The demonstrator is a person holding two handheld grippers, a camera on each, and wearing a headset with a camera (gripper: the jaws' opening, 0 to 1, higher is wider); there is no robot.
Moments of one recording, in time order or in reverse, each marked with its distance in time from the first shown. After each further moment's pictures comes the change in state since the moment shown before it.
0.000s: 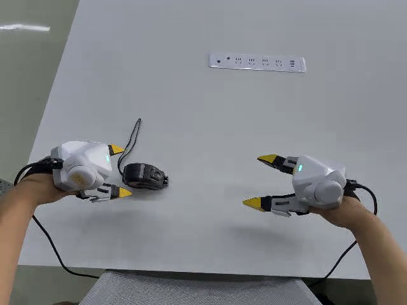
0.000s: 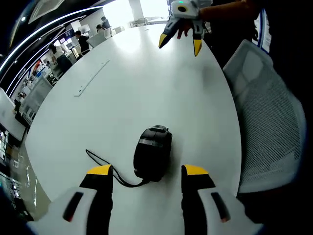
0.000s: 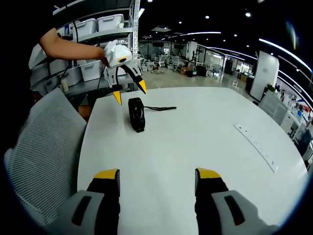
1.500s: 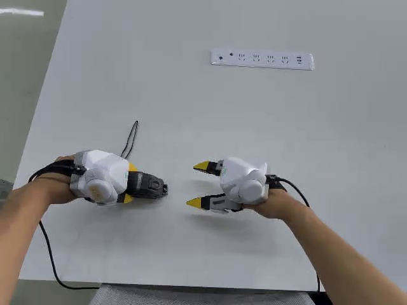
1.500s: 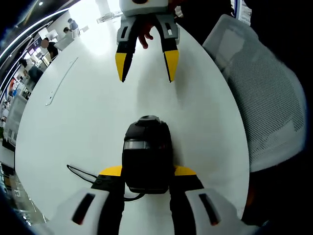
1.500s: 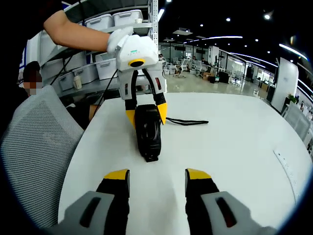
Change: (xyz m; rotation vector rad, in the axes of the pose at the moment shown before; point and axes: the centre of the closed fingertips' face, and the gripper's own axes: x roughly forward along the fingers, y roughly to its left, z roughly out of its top) left arm 0.040 -0.009 -0.007 0.189 0.065 -0.169; right arm 0.134 0.031 0.041 -0.087 -0.041 0.188
